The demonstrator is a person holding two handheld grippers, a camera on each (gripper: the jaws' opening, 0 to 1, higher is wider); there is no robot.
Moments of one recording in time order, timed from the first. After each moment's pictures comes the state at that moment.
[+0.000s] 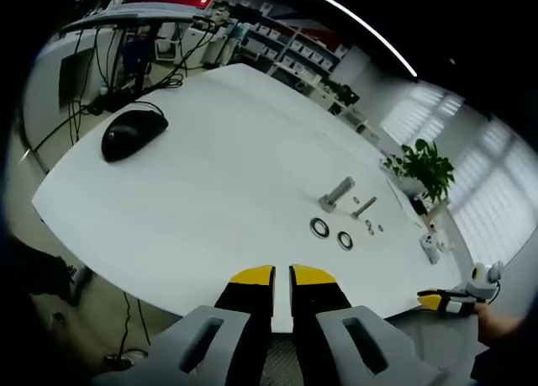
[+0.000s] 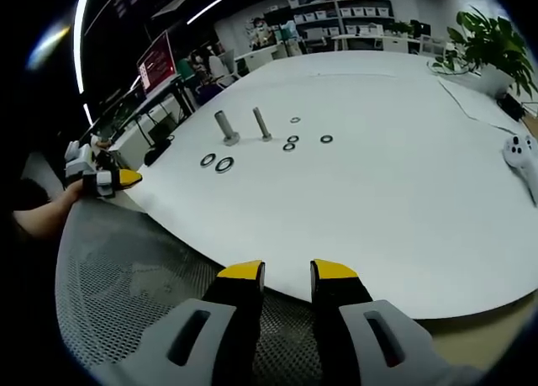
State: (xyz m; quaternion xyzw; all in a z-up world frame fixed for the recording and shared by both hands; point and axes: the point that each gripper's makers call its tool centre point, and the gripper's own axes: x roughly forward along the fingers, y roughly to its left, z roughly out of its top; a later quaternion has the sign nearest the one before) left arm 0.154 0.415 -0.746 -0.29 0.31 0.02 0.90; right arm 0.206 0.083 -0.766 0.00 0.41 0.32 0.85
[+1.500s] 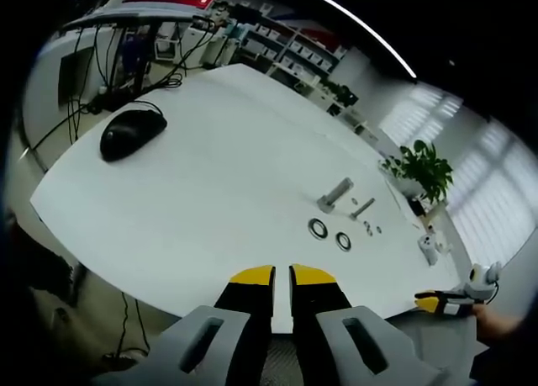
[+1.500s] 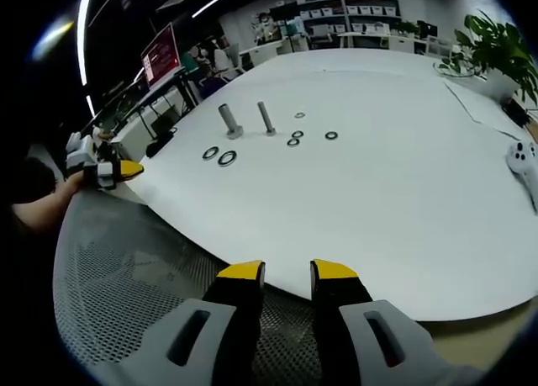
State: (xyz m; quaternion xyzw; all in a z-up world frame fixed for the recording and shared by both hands) left arm 0.155 0.415 -0.744 -0.30 0.31 0.02 0.90; right arm 0.202 0.086 -0.768 -0.02 0.42 0.34 0.84
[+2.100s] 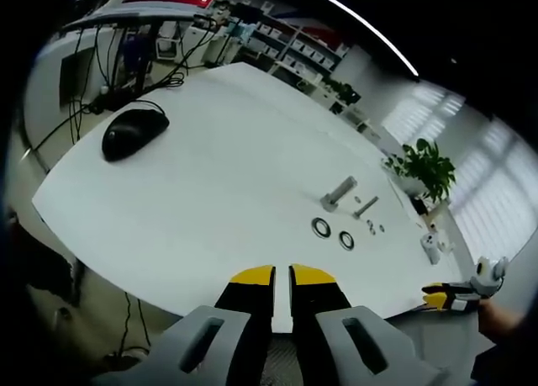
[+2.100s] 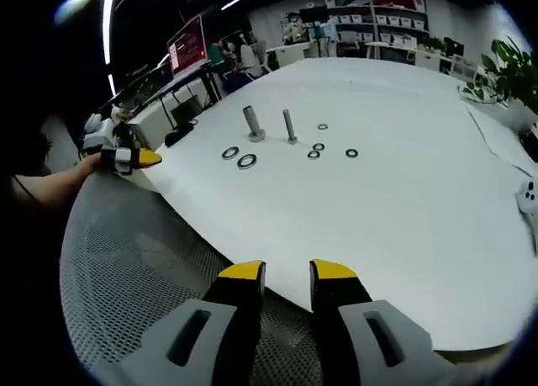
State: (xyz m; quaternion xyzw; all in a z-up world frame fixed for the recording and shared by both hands) left arm 0.154 0.417 -0.746 -0.30 0.31 0.02 0.90; right arm 0.208 0.099 -0.744 -0.06 0.38 0.42 0.82
